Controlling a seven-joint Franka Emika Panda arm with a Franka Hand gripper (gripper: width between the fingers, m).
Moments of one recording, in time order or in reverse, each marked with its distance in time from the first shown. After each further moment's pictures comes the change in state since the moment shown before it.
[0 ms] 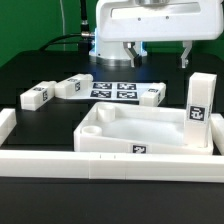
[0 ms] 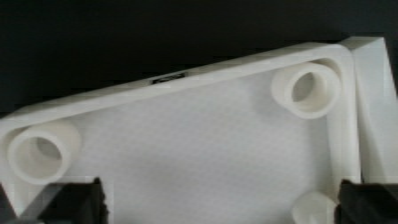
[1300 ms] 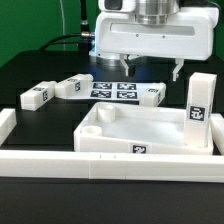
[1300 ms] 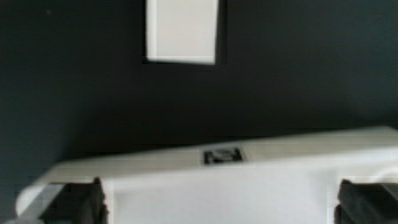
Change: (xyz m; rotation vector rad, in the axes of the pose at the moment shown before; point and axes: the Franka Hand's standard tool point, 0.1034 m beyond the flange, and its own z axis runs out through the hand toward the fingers) arm -0.036 0.041 0.037 -0.121 -0.175 -0.151
